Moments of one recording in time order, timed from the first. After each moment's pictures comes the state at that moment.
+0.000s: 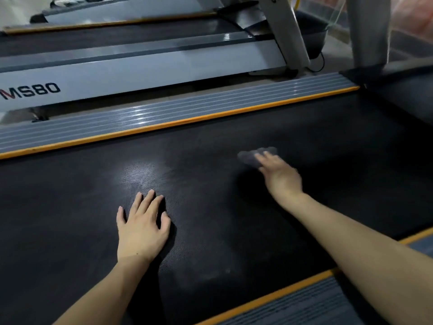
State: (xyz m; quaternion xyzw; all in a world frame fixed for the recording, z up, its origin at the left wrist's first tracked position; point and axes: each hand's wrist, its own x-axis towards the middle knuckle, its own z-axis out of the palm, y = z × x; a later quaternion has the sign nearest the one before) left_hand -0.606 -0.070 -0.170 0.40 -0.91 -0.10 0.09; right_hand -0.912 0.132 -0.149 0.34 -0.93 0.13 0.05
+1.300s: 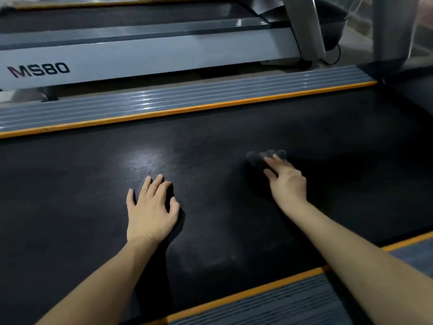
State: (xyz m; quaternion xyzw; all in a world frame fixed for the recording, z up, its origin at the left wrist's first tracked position) left_hand -0.609 -0.069 -0.167 0.39 -0.91 -0.12 0.09; right_hand -0.874 0.144 -0.152 0.27 -0.91 0.30 0.03
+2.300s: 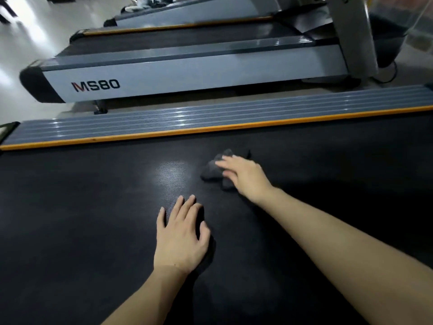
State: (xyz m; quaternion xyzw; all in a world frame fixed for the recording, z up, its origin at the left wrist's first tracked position) left_hand -0.609 -0.069 -0.171 0.40 -0.91 -0.10 0.11; right_hand -0.858 -0.050 -0.155 0.57 -0.77 0.28 -0.03
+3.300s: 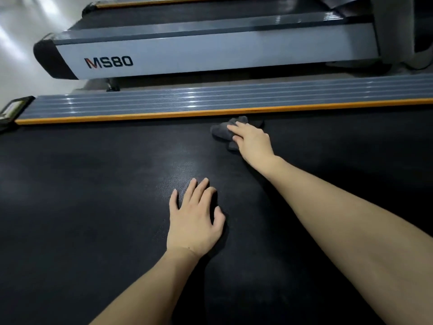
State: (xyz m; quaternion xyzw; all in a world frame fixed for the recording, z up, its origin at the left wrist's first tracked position) left_hand -0.608 -0.072 -0.173 0.40 -0.91 -0.11 0.10; right_hand -0.869 -0.116 -0.154 0.49 -0.83 0.26 -0.05
